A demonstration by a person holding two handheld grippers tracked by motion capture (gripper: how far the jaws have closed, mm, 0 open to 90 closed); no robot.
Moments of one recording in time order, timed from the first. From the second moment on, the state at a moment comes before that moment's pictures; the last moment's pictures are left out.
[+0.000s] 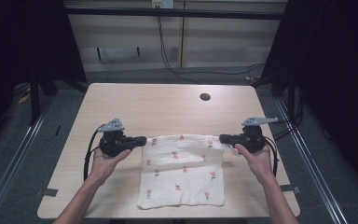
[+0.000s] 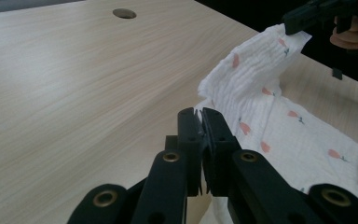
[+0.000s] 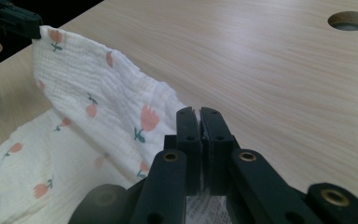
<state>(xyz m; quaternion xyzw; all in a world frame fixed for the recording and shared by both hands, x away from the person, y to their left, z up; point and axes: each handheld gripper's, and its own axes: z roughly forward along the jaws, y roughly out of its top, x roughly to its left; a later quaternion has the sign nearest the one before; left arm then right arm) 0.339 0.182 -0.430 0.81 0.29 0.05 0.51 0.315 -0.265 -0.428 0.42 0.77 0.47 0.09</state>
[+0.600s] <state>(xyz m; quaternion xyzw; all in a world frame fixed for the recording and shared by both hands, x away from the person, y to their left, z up) 0.316 0.192 -0.425 0.81 0.27 0.04 0.51 0.286 -0.268 -0.420 0.40 0.78 0.47 0.09</state>
